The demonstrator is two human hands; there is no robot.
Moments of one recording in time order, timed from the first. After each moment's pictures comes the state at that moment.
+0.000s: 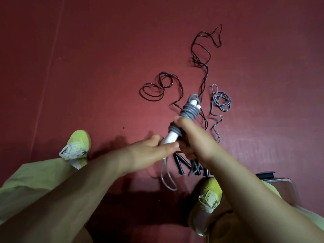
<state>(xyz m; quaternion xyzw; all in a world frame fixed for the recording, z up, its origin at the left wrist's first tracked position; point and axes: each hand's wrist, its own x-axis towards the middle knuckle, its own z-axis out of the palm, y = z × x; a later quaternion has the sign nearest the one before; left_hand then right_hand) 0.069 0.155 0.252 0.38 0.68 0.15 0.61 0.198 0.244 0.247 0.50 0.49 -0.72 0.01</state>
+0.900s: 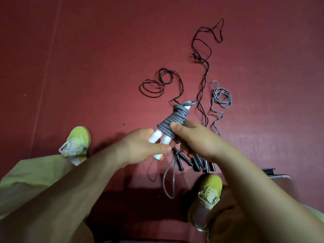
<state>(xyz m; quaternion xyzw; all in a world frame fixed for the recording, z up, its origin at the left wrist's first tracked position) 0.060 0.154 0.231 0.36 0.68 0.20 0.60 0.207 0.248 0.242 0.42 0.62 -0.66 0.04</state>
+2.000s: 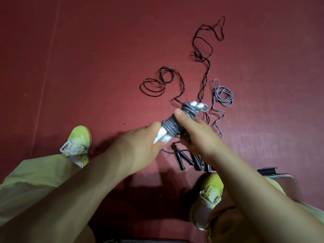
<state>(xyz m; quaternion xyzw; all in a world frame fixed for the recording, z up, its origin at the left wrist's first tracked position) 0.066 0.148 0.249 0.53 0.76 0.09 0.38 0.203 0.243 0.237 0.51 0.54 -0.67 -0.04</state>
